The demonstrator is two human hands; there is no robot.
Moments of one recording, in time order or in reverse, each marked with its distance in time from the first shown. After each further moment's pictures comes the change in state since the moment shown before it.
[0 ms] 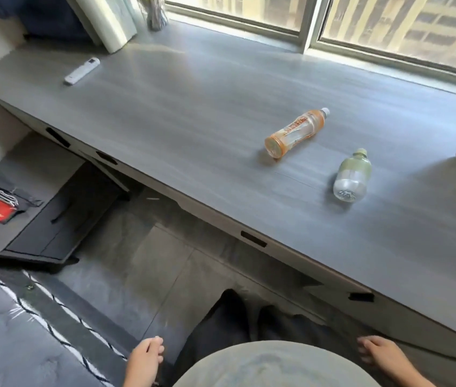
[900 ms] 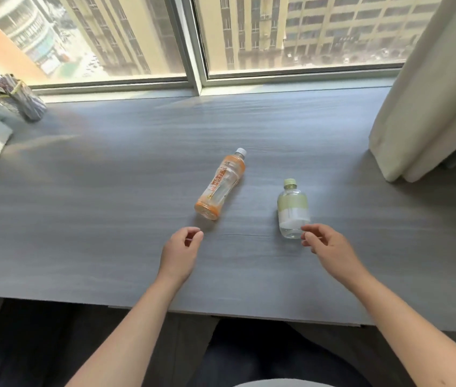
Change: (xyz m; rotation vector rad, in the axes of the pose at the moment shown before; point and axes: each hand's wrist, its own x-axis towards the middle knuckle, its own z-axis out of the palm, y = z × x) left_hand -0.025 0.406 0.161 0.452 -0.286 0.908; right_hand -0.027 -0.253 -0.066 0.369 0.194 -0.521
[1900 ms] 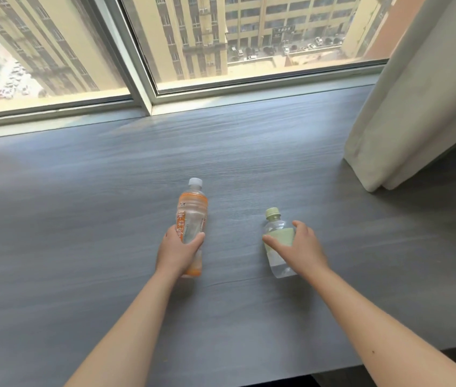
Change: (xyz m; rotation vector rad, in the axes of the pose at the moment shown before) left_hand 0.139 0.043 0.046 0.136 -0.160 -0.078; right_hand 0.102 -0.016 0.032 -0.308 0.215 0.283
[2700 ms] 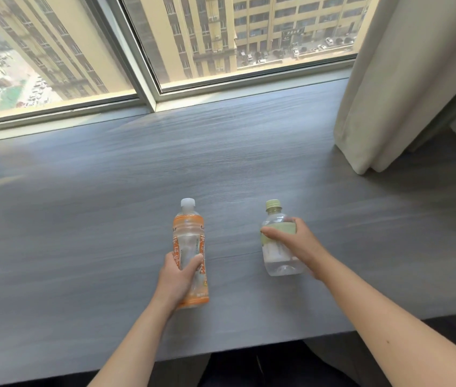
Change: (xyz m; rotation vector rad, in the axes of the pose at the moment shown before) left_hand -0.102 -0.038 0.001 -0.301 -0.115 -0.113; right_hand -0.042 0.025 -0.021 0.652 -0.284 0.059
